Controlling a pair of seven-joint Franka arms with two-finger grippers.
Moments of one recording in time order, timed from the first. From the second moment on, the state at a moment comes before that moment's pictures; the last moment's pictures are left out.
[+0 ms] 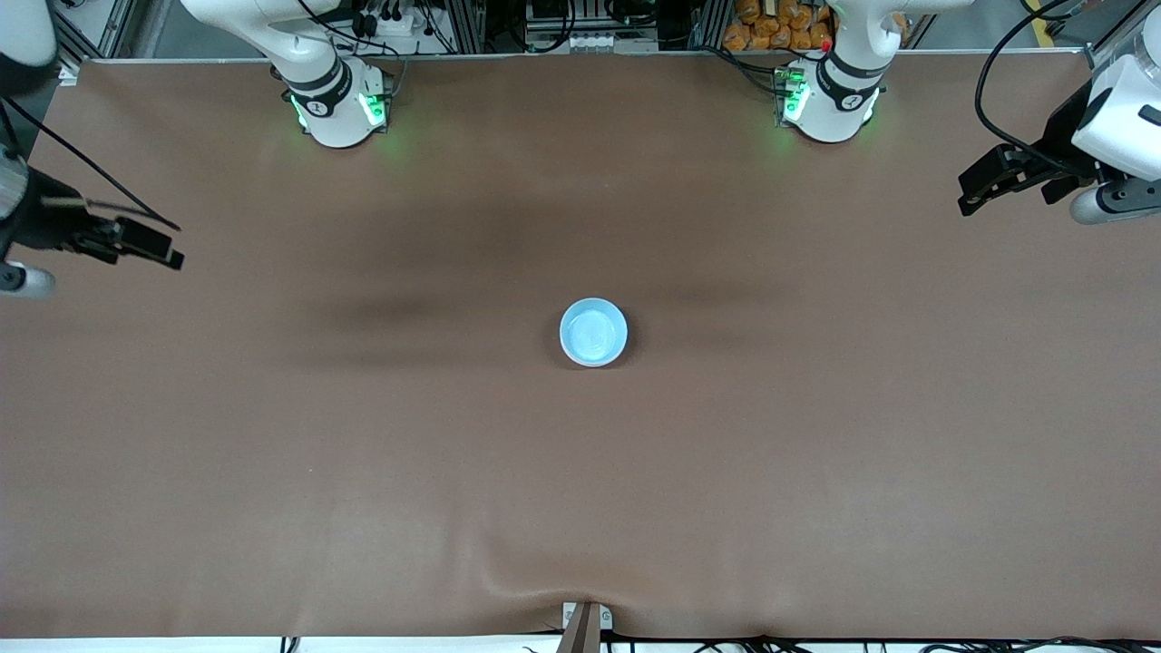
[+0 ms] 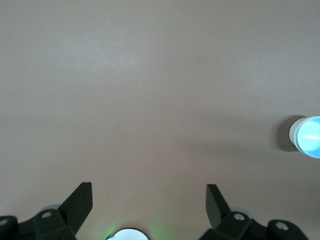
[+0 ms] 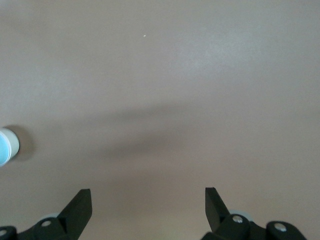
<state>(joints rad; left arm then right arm) -0.05 -0.06 -0.09 -1.56 0.02 1.47 -0.27 0.15 -0.03 -0.22 -1.69 0.11 1.59 0.03</state>
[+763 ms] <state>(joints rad) -0.05 -0.06 -0.09 -1.56 0.02 1.47 -0.27 -0.06 -0.03 -0.03 -1.59 0.07 1.44 -0.05</state>
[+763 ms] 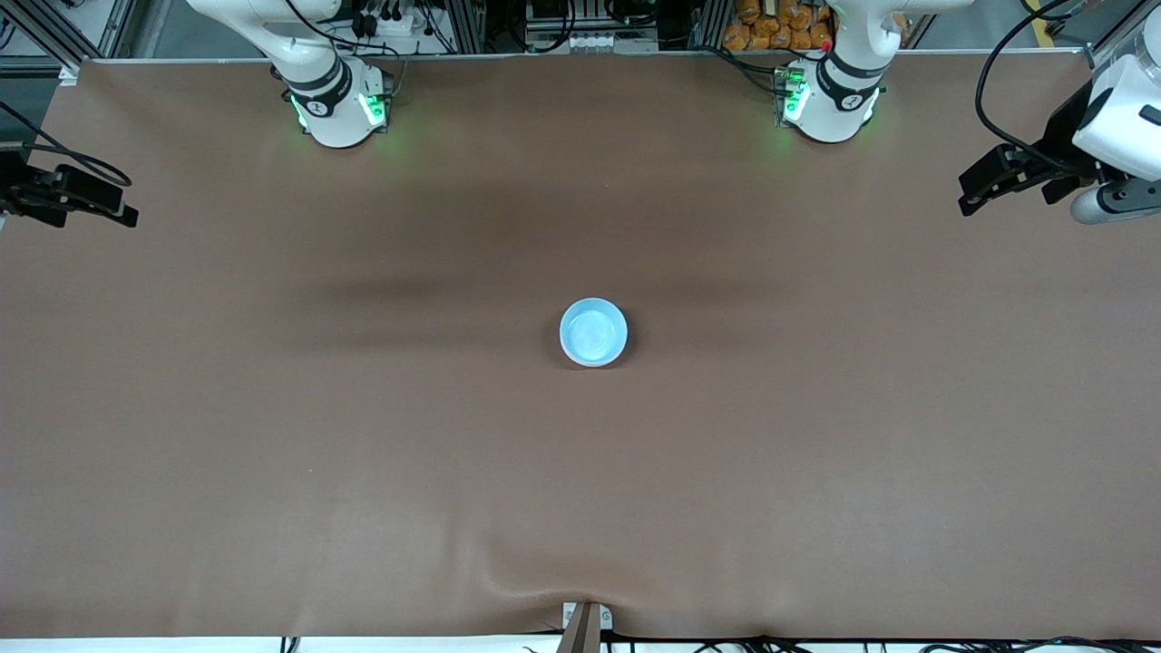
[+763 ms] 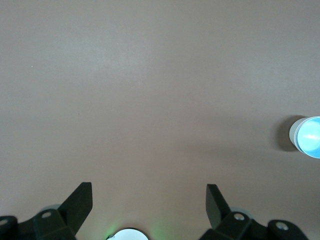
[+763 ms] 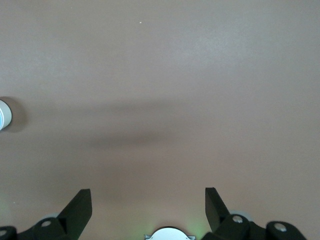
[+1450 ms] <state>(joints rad) -0.05 -0.06 -0.09 -1.54 0.02 1.47 -0.27 -0.08 -0.05 0.05 -1.59 0.00 1.45 0.01</state>
